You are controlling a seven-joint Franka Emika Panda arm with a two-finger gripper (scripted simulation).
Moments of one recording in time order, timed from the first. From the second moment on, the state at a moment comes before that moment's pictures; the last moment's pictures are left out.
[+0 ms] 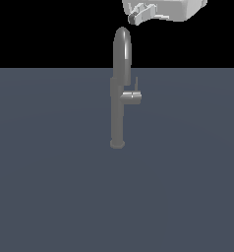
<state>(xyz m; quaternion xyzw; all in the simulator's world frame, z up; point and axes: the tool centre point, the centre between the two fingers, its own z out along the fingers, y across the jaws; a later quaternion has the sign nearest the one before) -0.027 -0.041 0.391 -0.81 0.34 0.35 0.32</state>
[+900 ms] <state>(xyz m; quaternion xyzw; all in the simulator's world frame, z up) 0.044 -0.060 0.288 -0.60 0.45 0.48 0.45</state>
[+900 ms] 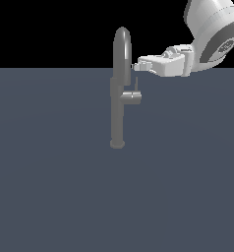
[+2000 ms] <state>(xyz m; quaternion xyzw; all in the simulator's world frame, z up) 0.053 -0.059 0.250 -0.52 0.48 0.52 0.48</state>
